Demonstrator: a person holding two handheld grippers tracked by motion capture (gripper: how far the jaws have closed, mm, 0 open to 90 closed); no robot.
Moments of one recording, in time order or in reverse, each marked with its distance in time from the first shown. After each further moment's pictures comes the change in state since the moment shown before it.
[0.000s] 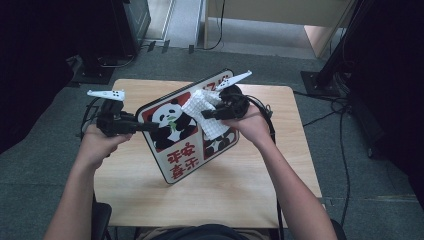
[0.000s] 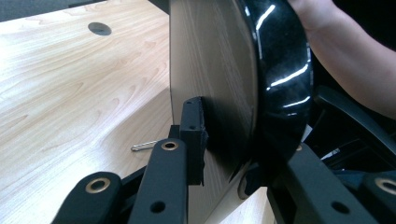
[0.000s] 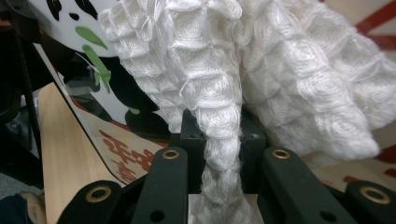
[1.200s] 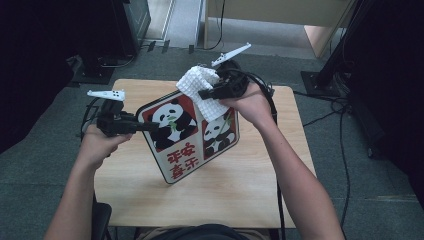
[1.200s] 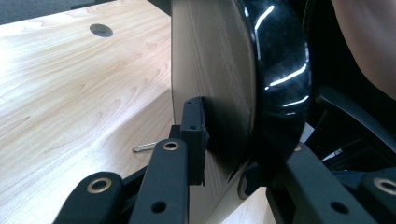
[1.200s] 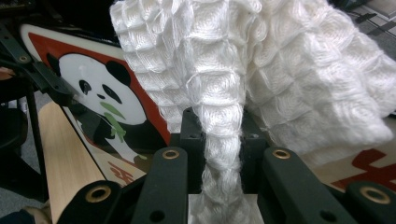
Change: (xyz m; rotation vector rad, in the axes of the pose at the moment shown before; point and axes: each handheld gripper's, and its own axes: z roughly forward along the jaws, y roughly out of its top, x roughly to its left) left arm -0.001 0.000 0.000 -0.004 0.008 0.004; right arm 0.009 0.060 -0.030 0.015 -0.051 -0.021
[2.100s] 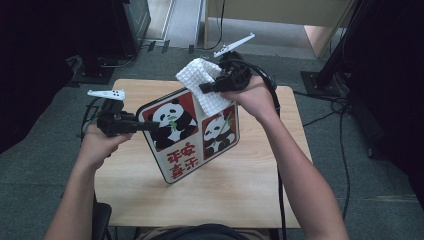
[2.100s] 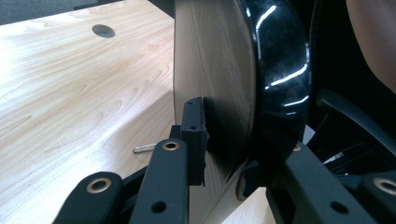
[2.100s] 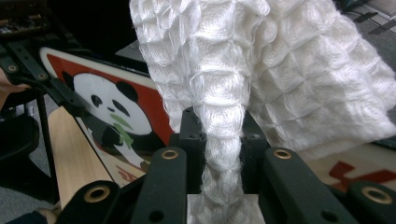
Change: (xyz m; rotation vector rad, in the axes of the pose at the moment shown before) left arm 0.000 0.000 0.001 -0.009 0.004 -0.015; right arm -0.002 0.017 -0.014 -0.008 0.008 0.018
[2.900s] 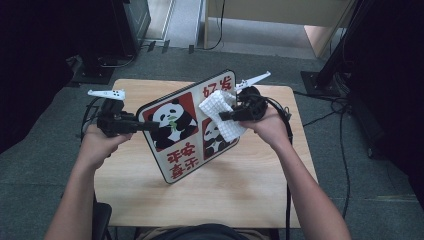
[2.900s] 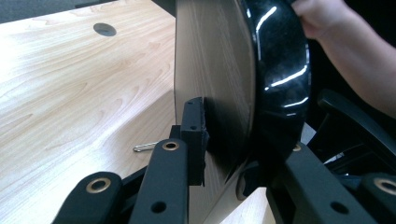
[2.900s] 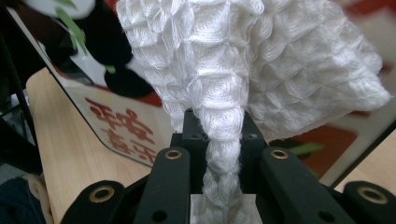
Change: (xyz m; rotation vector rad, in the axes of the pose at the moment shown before) left arm -0.001 0.001 0.000 0.006 0.008 -0.002; right arm -0.022 -0.091 0.007 0.044 -0.015 0.068
